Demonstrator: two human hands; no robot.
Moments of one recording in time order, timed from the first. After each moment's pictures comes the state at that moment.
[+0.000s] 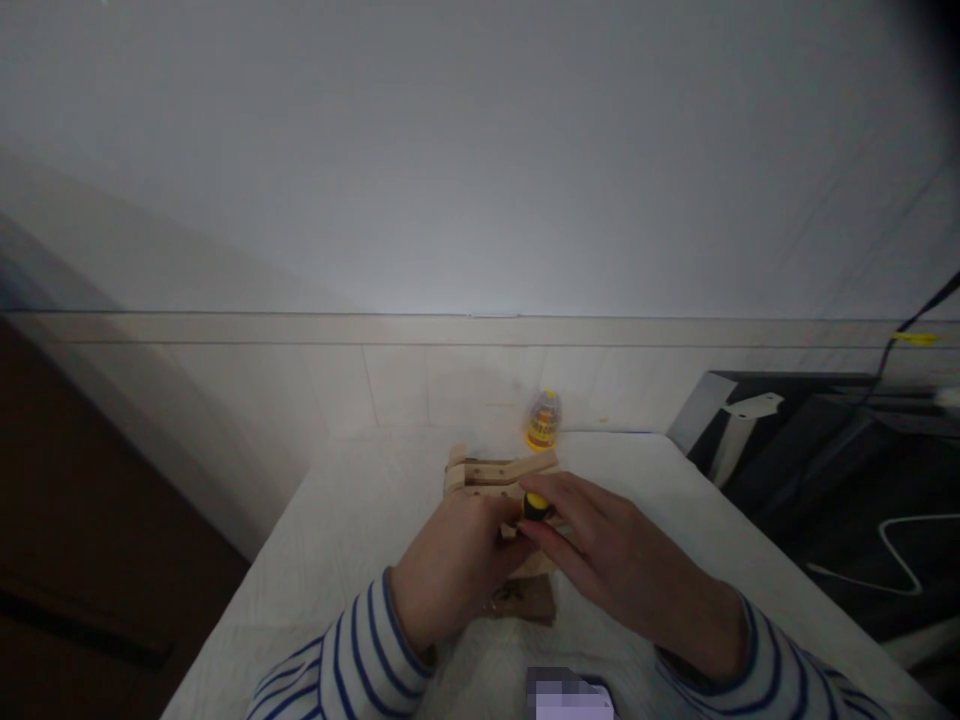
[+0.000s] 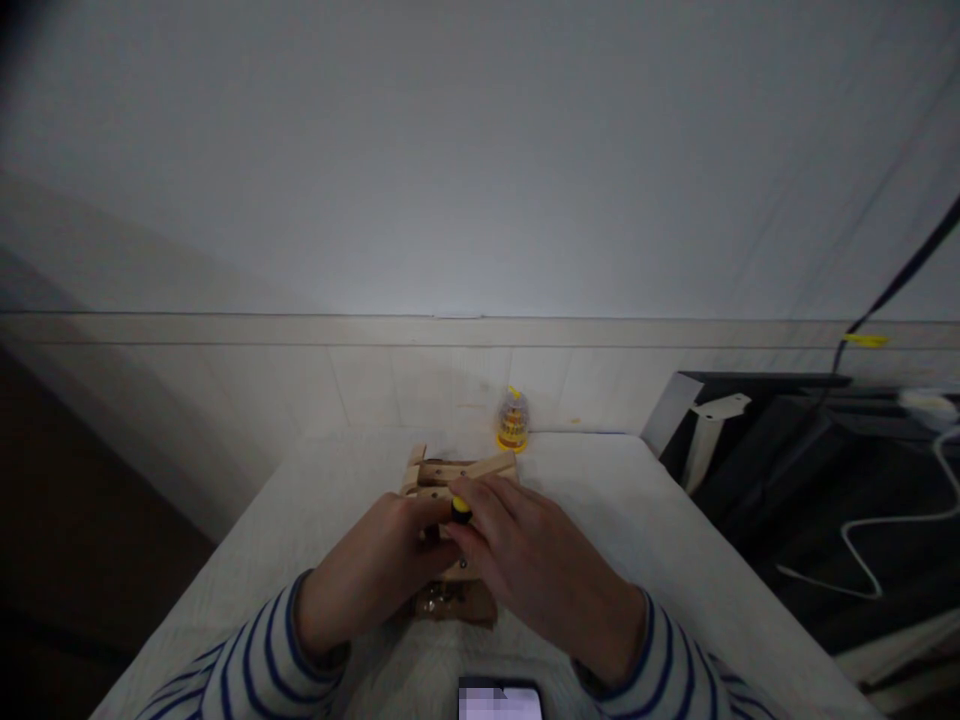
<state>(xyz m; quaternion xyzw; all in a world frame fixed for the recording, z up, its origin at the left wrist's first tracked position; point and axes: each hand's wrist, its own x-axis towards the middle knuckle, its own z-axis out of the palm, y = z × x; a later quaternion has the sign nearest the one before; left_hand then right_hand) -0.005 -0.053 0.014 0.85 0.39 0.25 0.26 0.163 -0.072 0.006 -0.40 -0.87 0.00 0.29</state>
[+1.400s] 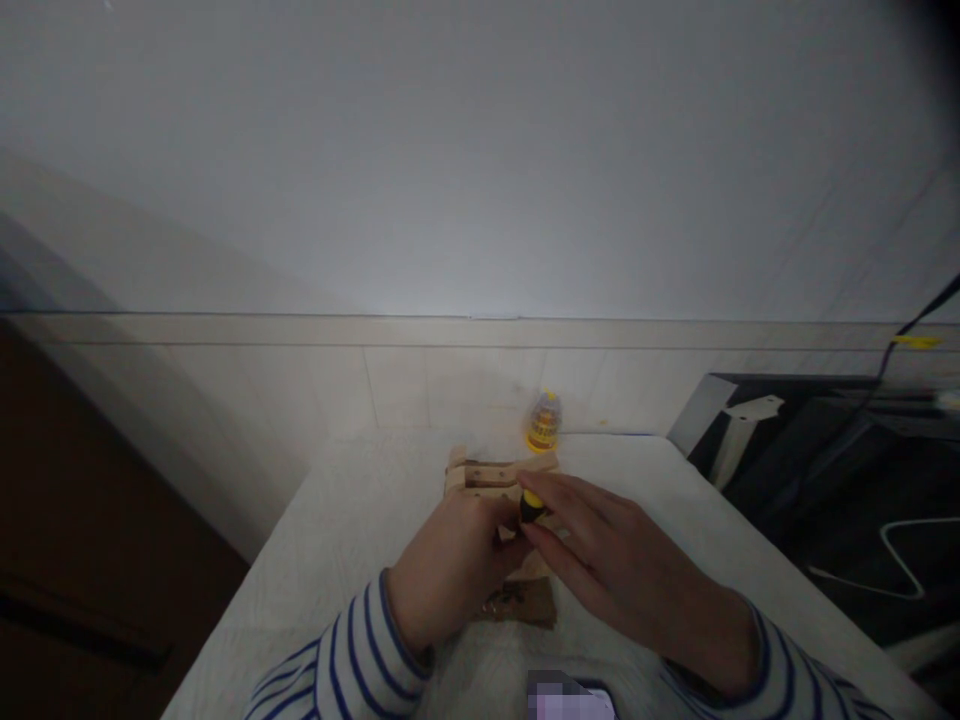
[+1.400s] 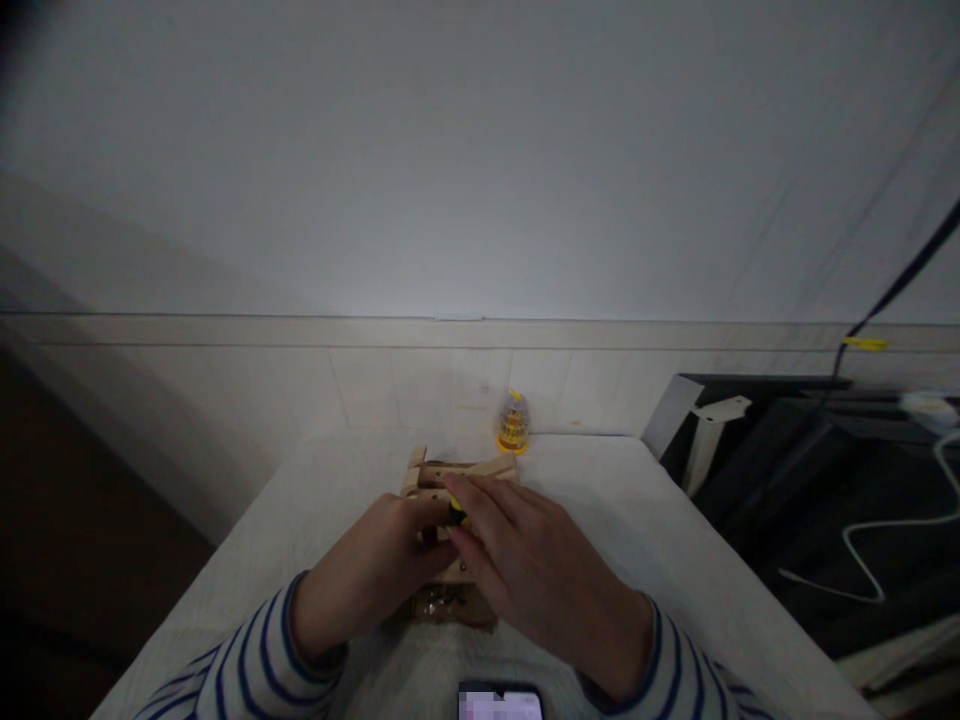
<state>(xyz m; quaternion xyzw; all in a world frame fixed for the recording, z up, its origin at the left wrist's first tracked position) -0.007 -0.051 0.012 0.84 0.40 0.23 0.27 0.163 -0.073 0.008 -0.38 -0.88 -0.06 0.29</state>
